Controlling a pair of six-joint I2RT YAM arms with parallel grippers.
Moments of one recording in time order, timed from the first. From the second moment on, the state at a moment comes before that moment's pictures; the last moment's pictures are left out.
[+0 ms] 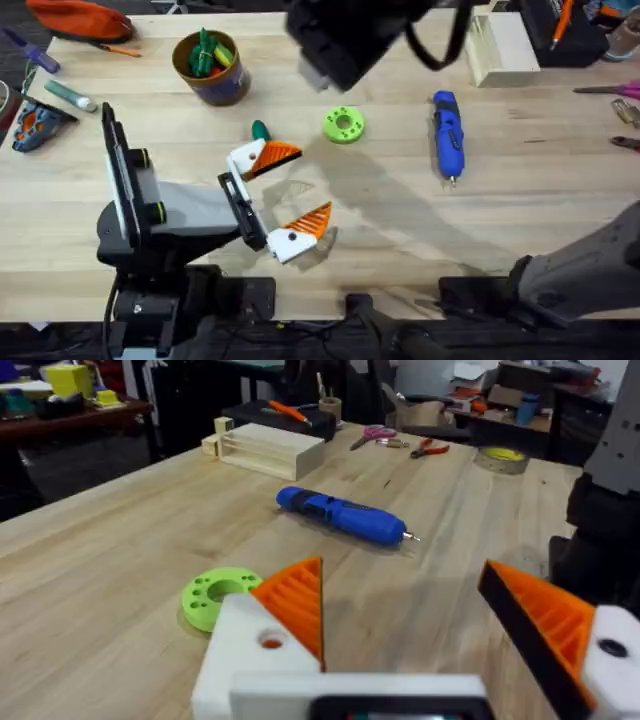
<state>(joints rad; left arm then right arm) 0.01 0.01 0.01 -0.12 1.08 0.04 0.93 1.82 2.25 -1.59 0.17 0.08</state>
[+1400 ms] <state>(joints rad) 0.01 0.01 0.01 -0.12 1.08 0.04 1.08 1.97 2.28 -1.48 0.09 -0.11</state>
